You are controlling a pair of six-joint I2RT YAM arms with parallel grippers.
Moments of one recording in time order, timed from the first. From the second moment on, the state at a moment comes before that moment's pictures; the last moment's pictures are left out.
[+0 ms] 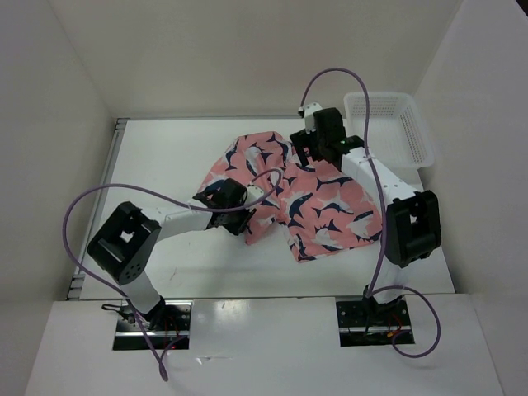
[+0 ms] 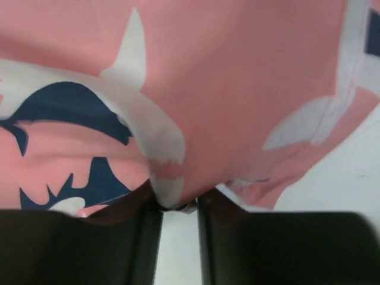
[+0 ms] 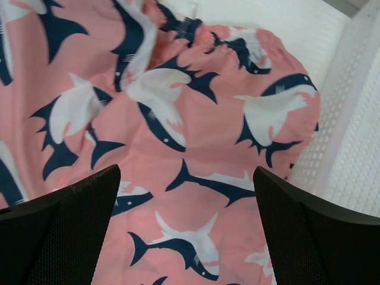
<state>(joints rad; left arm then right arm) -0.63 1.67 0.91 -0.23 0.07 0.08 0.36 1.73 1.45 -0.39 0.13 -0.19</state>
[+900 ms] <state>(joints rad) -0.36 1.64 1.24 -0.22 -0.21 0.07 0.41 1.73 1.48 -0.40 -0.08 -0.08</state>
